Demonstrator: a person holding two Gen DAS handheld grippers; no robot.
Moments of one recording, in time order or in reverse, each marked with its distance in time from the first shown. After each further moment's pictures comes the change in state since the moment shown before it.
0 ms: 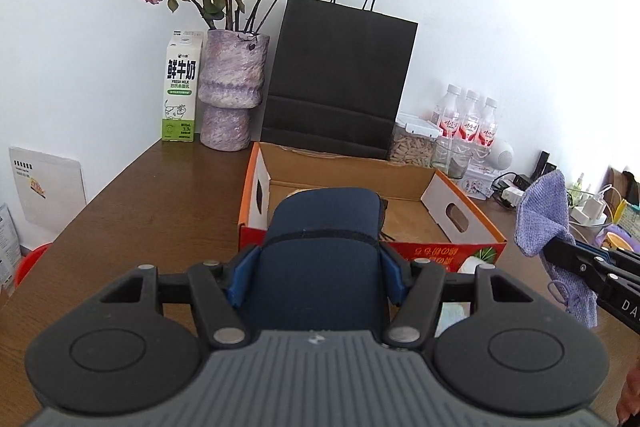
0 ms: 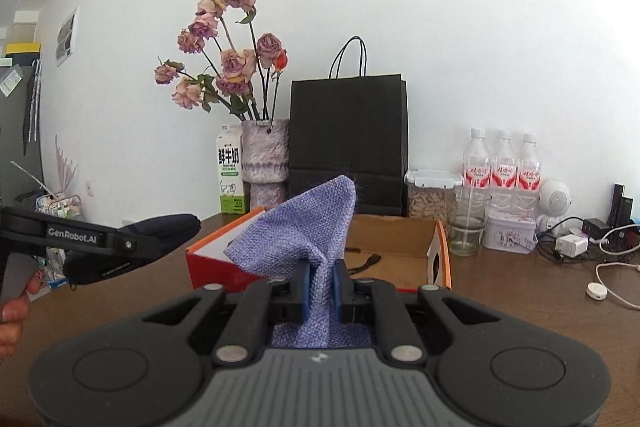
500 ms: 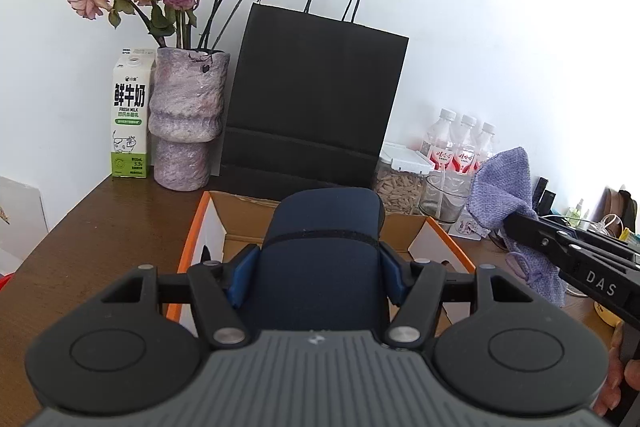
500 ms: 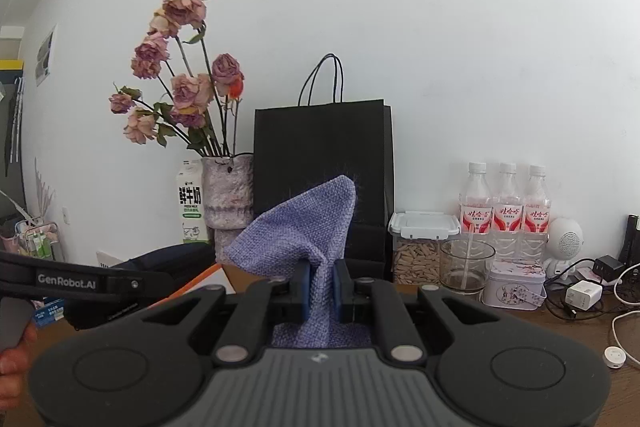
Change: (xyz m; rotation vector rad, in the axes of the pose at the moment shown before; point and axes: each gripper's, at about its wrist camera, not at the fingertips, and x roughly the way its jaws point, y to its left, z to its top) left arm 0.094 -0.020 0.056 0.006 -0.036 -0.050; right arm 0.112 -0.044 0.051 0.022 -0.023 -0.030
